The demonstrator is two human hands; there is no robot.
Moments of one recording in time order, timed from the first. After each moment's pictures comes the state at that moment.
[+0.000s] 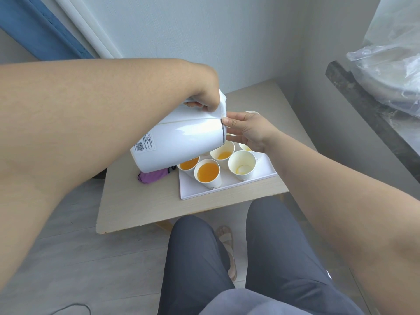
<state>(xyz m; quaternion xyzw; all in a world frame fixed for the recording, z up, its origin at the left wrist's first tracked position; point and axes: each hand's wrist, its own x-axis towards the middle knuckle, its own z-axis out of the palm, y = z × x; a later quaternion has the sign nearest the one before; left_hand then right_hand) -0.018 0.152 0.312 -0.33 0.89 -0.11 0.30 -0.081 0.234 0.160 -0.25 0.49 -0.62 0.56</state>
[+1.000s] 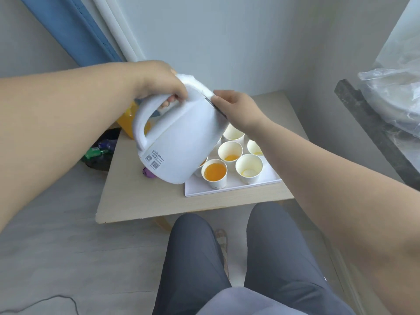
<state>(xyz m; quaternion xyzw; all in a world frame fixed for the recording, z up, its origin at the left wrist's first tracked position) 0.092 0.103 0.340 -0.48 0.84 0.26 0.06 -0.040 0.212 0.229 -0.46 0.67 -0.49 0.32</state>
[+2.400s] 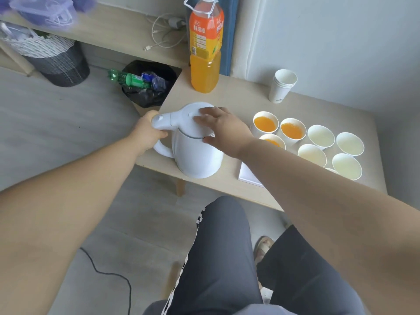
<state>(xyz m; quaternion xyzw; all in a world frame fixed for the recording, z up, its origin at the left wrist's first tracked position) 0.385 0.047 0.126 -0.64 0.62 0.41 -0.20 0.177 0.102 0.161 -0.80 0.58 -0.06 0.13</state>
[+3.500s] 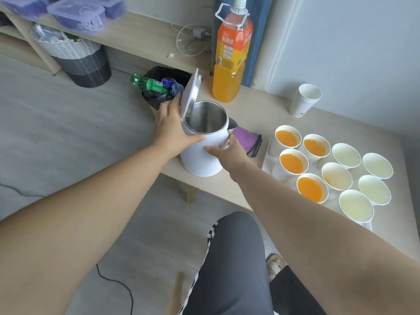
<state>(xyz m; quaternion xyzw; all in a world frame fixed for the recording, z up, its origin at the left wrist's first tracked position) 0.381 0.047 0.133 -0.61 0.70 0.23 -0.28 0.225 0.091 0.105 -0.40 0.67 -0.37 0.51</state>
